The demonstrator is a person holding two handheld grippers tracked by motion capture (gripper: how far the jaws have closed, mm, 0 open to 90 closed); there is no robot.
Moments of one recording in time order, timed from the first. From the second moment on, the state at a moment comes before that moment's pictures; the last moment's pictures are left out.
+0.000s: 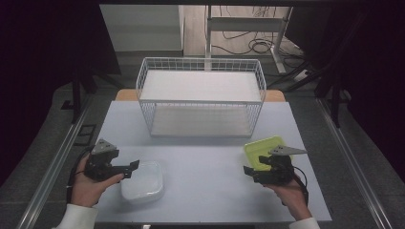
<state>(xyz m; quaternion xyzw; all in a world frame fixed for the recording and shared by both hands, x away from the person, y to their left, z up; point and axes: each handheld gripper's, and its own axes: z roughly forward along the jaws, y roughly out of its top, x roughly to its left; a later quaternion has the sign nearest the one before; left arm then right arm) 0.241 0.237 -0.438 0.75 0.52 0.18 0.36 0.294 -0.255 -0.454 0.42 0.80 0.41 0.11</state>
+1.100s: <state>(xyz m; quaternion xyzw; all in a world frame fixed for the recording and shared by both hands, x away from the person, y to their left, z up) 0.241 0.225 -0.430 0.76 0.50 0.17 0.36 0.300 -0.273 -0.425 0.45 0.79 0.41 0.10</state>
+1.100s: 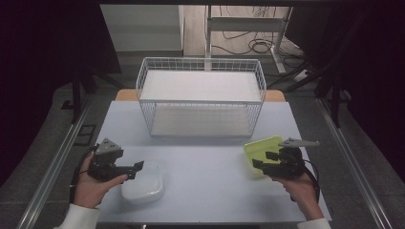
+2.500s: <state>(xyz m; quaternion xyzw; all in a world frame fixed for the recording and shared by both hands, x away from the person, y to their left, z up) 0.238 0.219 -0.434 0.77 0.50 0.17 0.36 0.400 -0.346 -0.424 0.56 0.77 0.28 0.12</state>
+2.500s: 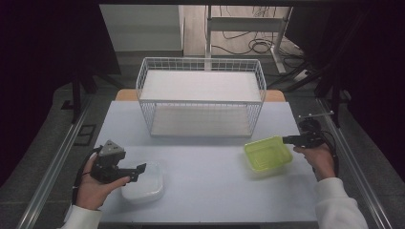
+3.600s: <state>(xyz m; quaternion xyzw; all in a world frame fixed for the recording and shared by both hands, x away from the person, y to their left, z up) 0.240 0.210 -0.440 0.77 0.50 0.17 0.34 0.405 -0.351 -0.462 0.55 0.80 0.21 0.11</state>
